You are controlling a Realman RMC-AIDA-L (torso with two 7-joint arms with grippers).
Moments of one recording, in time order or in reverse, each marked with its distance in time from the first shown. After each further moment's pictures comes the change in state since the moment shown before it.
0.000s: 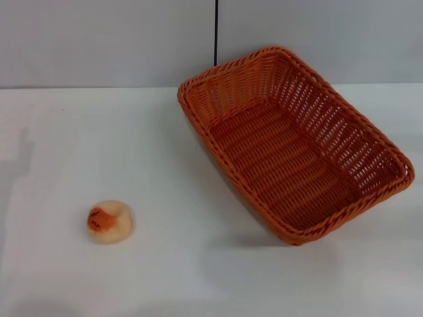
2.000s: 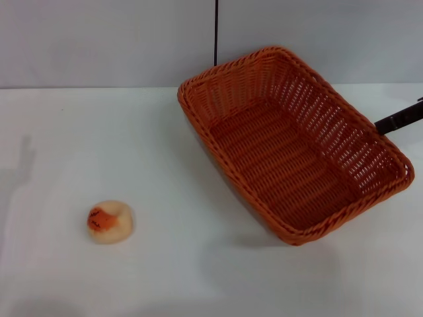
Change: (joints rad) left arm 0.029 0.001 0.056 0.028 0.011 -0.022 -0.096; right arm 0.480 -0.164 -0.582 -0.554 -1.219 -0.274 1.276
